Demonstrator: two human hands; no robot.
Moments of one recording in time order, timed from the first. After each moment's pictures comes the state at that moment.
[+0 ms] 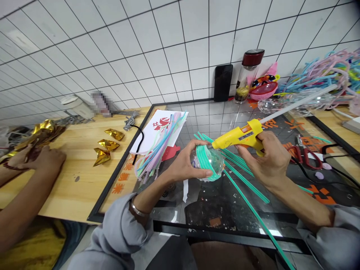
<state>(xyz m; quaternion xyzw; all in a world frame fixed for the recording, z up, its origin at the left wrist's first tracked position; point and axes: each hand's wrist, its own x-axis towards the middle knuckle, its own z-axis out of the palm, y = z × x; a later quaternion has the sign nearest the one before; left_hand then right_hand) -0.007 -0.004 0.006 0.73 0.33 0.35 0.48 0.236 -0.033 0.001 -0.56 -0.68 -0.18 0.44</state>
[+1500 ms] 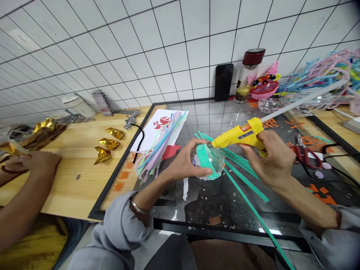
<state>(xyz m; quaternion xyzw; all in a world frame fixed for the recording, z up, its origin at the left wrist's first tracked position) -0.008 -0.002 0.005 0.75 0.32 0.34 0.46 0.241 -0.033 0.006 -0.45 -0.72 -0.25 0.47</state>
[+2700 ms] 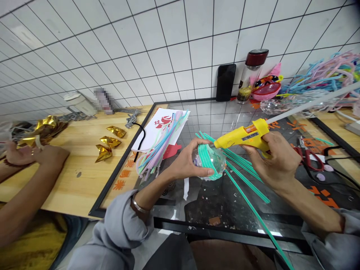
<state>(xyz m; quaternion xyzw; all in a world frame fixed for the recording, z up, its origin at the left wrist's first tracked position) -0.008 -0.002 0.003 0.75 0.33 0.34 0.47 0.242 -0.036 0.011 -0.44 -0.72 -0.25 0.46</state>
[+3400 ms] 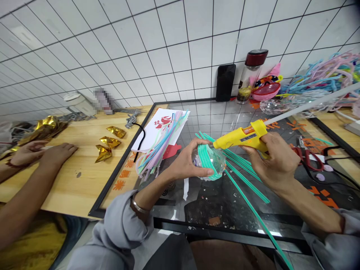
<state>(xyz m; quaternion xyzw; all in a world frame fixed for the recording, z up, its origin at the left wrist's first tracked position) -0.007 -0.003 0.007 0.75 0.33 0.34 0.46 0.242 -0.037 0.009 -0.47 -0.72 -0.23 0.46</state>
